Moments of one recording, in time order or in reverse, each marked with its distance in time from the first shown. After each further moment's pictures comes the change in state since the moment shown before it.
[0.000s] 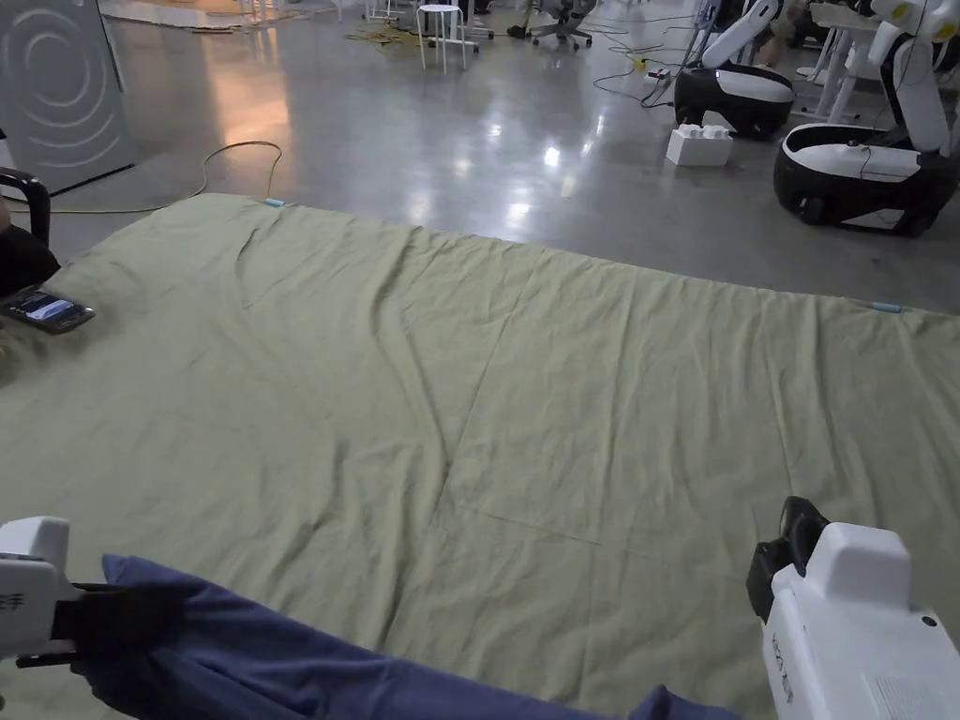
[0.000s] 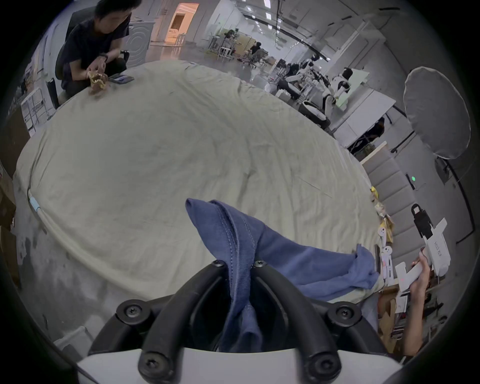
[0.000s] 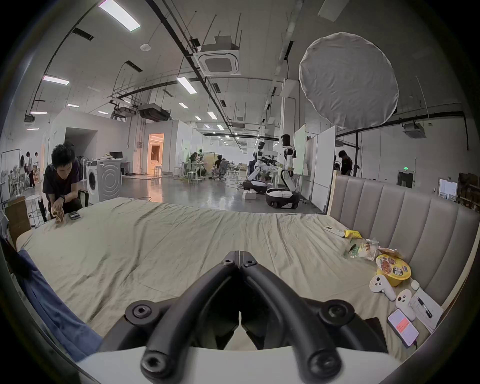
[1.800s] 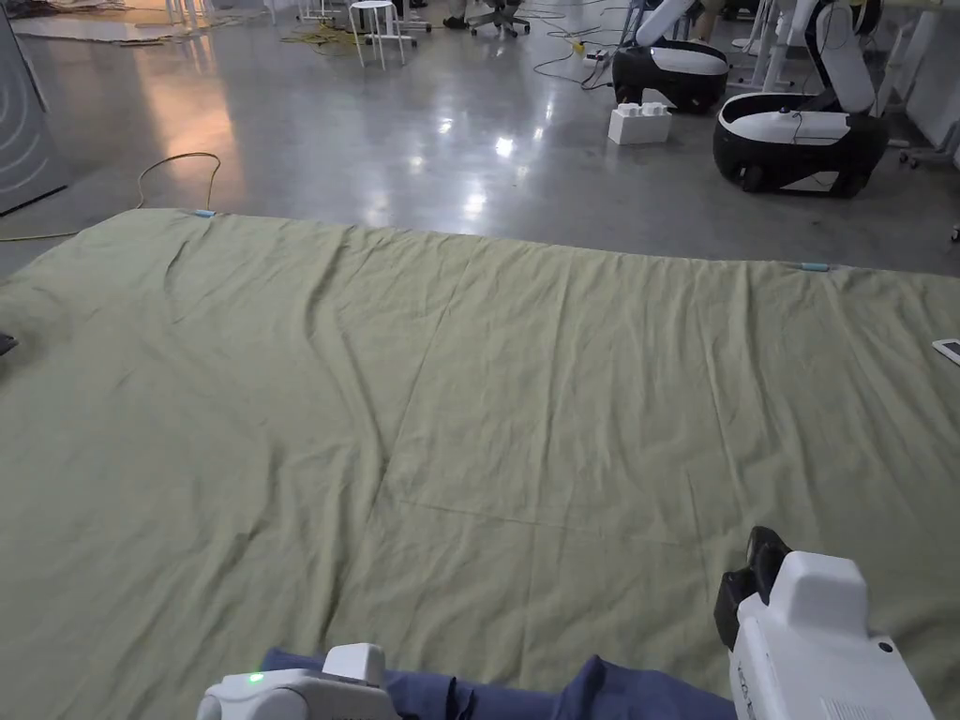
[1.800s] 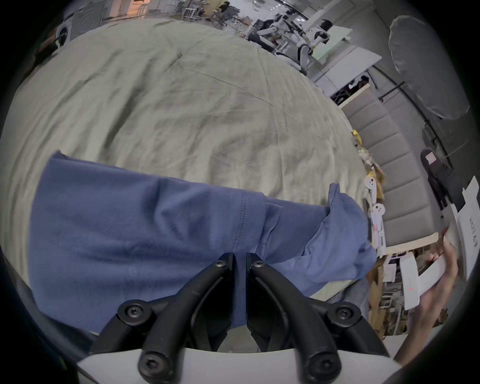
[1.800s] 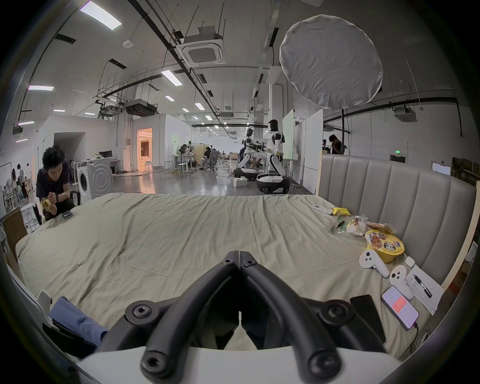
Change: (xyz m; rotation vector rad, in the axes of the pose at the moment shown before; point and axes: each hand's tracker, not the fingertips) left arm 0.206 -0.127 -0.162 -0.243 -0.153 -0.073; right arm 0.044 -0.043 0.015 -0.082 -0.045 -0.066
